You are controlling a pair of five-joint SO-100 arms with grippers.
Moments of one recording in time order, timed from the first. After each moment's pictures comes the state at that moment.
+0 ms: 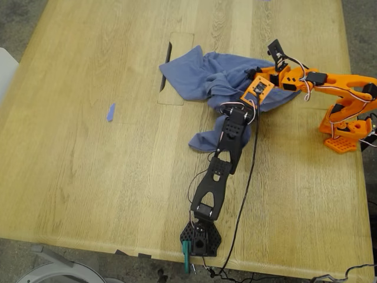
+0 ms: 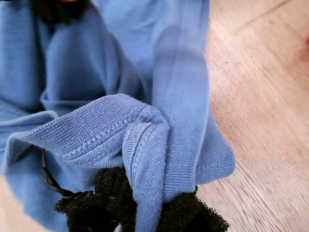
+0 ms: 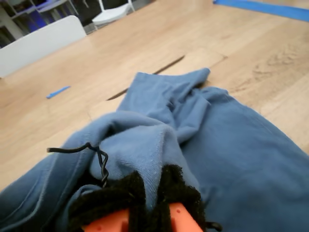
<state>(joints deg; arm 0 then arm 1) 21.4 37.8 -16.9 98.4 -74.1 18.2 128.6 134.2 2.5 -74.7</state>
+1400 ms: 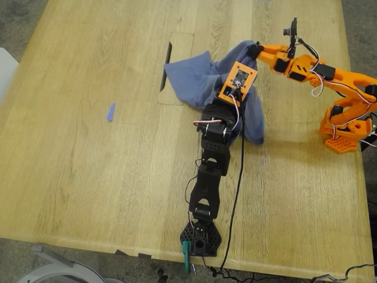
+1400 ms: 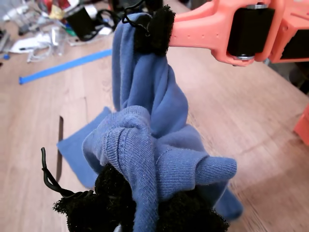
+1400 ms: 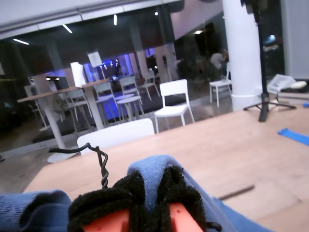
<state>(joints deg) 15.2 69.4 -16.9 101.7 -74.1 8.6 126.8 106.3 -3.1 -78.3</state>
